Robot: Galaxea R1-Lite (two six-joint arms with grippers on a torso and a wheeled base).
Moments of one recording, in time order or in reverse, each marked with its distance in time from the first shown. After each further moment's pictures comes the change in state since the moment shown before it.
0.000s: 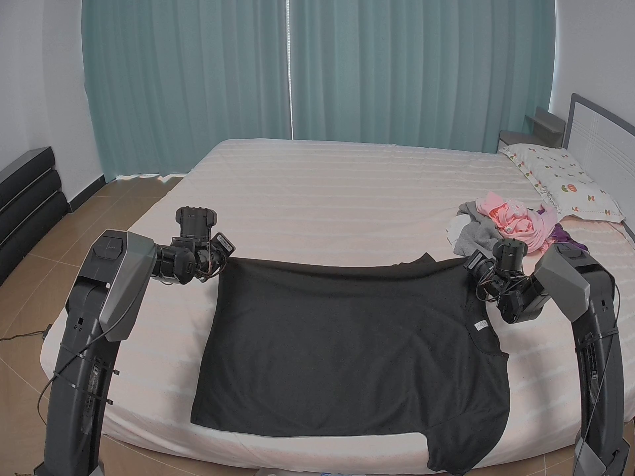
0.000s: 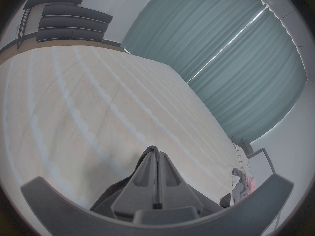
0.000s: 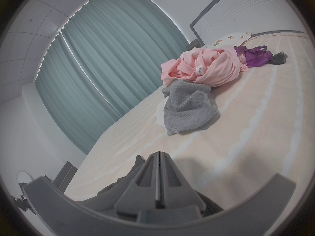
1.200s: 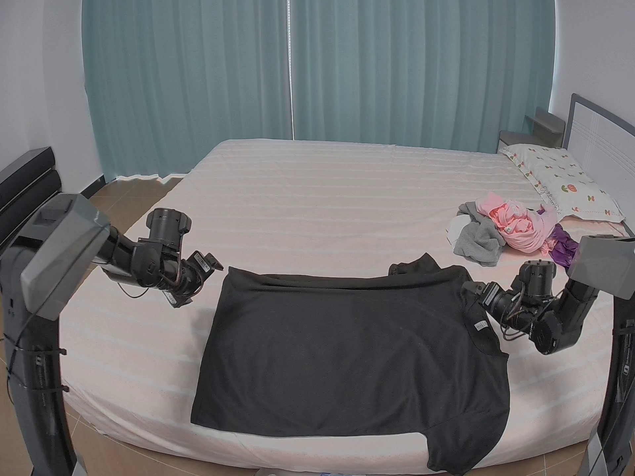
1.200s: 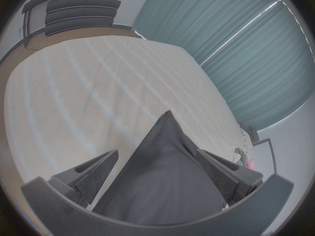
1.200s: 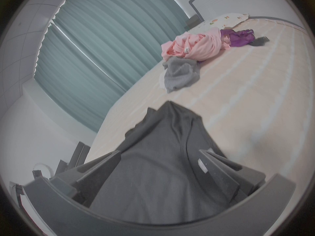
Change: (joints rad) left arm 0.013 -0.399 0.607 0.037 -0.087 -0.008; right arm 0.024 -0.357 0.722 -0.159 0.180 0.024
